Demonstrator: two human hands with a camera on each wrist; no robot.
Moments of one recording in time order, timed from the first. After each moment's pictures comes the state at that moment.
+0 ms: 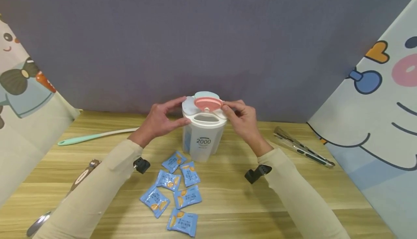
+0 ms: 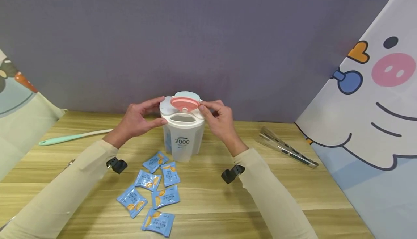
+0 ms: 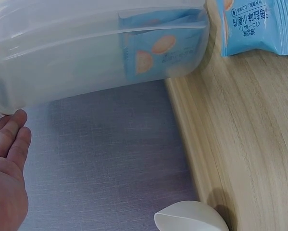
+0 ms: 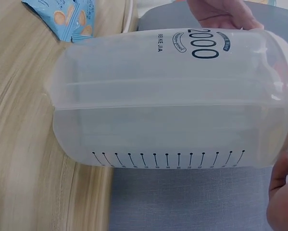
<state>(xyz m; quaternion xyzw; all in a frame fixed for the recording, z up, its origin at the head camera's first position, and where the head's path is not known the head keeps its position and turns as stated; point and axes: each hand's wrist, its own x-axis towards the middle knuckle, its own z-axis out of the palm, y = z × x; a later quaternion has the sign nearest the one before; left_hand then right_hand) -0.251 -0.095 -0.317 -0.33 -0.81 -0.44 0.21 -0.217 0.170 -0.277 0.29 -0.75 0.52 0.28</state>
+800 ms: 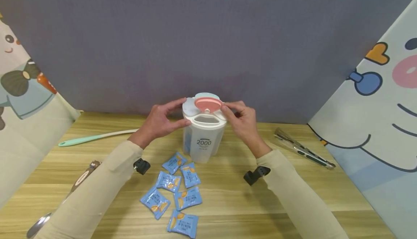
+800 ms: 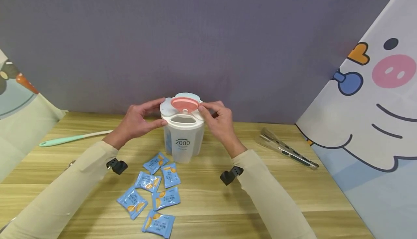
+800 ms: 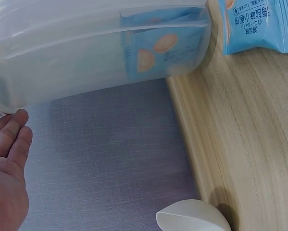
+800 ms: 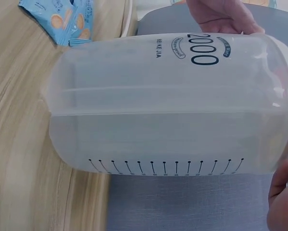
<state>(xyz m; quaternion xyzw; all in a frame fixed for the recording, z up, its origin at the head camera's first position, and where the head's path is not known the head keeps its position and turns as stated) -0.252 -0.095 -0.319 -0.34 -0.81 -0.44 0.22 -0.216 0.167 -0.276 0.28 -0.76 0.51 0.30</state>
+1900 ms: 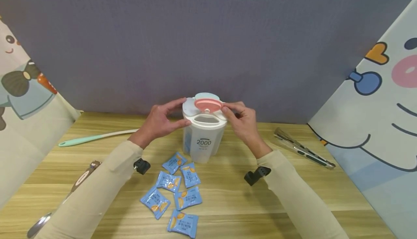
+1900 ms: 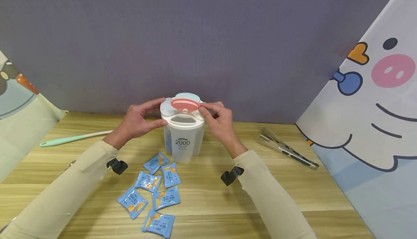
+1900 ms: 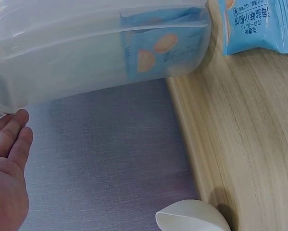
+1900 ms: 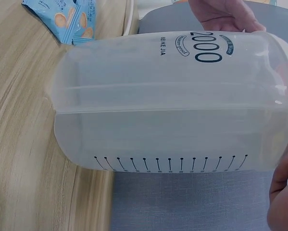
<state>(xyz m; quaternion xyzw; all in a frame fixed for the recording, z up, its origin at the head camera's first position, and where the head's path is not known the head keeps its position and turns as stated) -0.251 -0.096 -0.317 -0.33 -0.81 -0.44 0.21 -0.215 0.169 -0.279 0.29 -0.75 0.53 0.27</state>
